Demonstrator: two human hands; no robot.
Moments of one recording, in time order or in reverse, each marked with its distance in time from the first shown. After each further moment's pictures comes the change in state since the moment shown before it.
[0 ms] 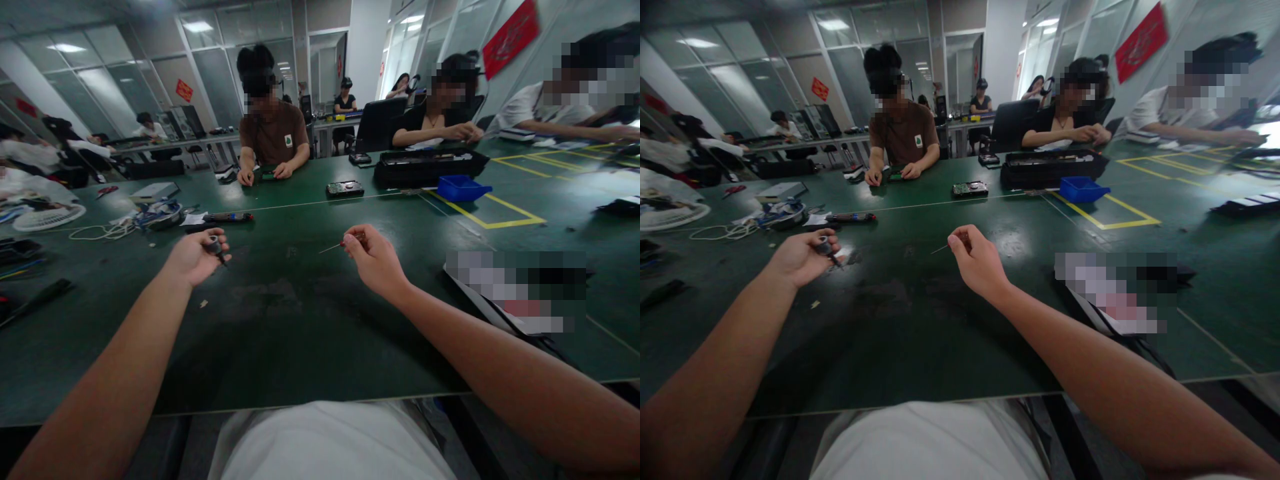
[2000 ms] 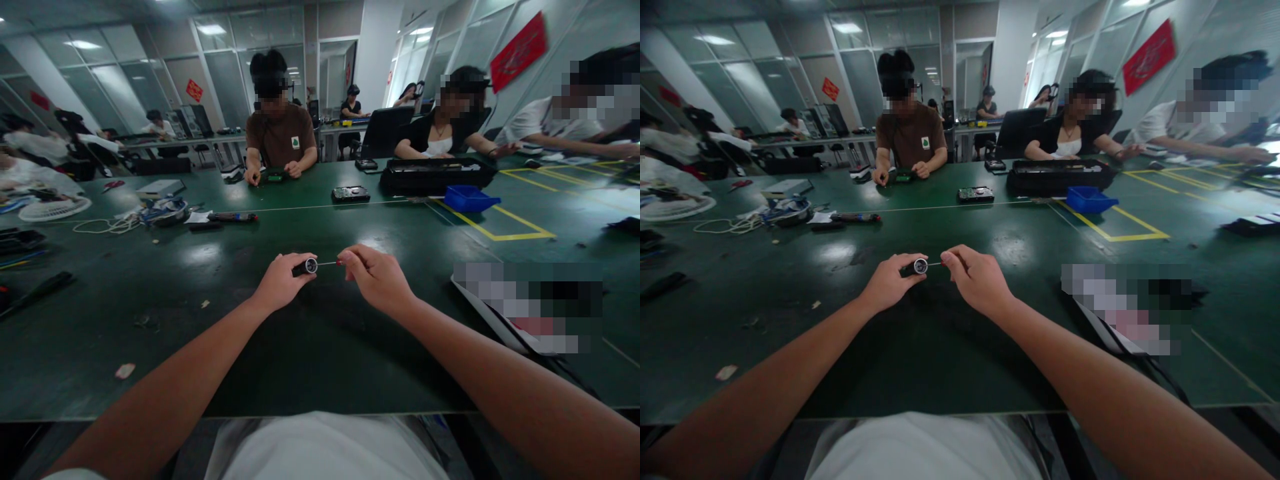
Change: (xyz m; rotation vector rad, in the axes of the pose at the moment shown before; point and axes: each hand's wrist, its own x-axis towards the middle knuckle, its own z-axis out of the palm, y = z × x) left_hand -0.032 -0.090 0.089 1.001 -0.371 0.695; right_hand -0.008 -0.017 -0.002 -0.224 -0.189 -0.129
